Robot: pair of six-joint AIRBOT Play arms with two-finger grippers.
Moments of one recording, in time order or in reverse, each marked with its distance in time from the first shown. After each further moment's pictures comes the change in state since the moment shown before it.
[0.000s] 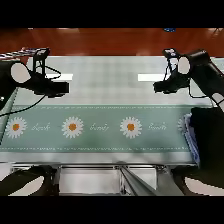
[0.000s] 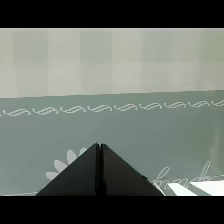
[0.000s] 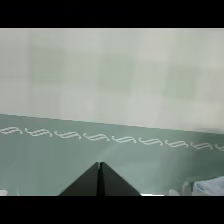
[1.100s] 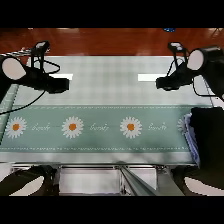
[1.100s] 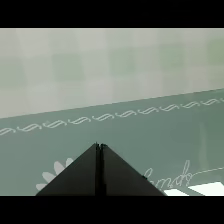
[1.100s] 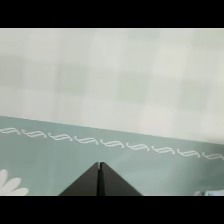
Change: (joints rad) left arm -0.004 0.014 0.032 -0.060 0.008 0.068; right arm -0.036 0.036 0.013 0.083 -0.019 -0.050
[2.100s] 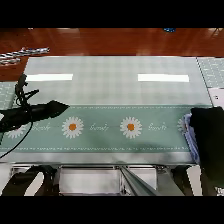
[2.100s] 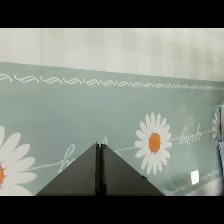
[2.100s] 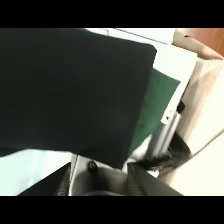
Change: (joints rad) left arm 0.283 0.449 -0.592 -0.700 0.182 0.389; right arm -1.399 0.585 -0.162 -0.012 0.544 -0.023
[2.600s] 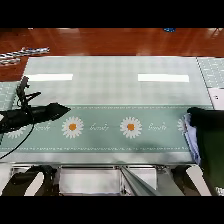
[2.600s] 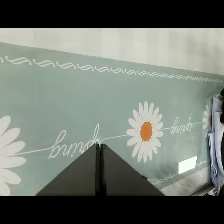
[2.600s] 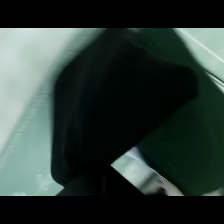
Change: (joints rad) left arm 0.000 0.008 -0.003 0.000 -0.074 -0.057; right arm 0.031 -0.084 0.225 0.347 0.024 -0.057
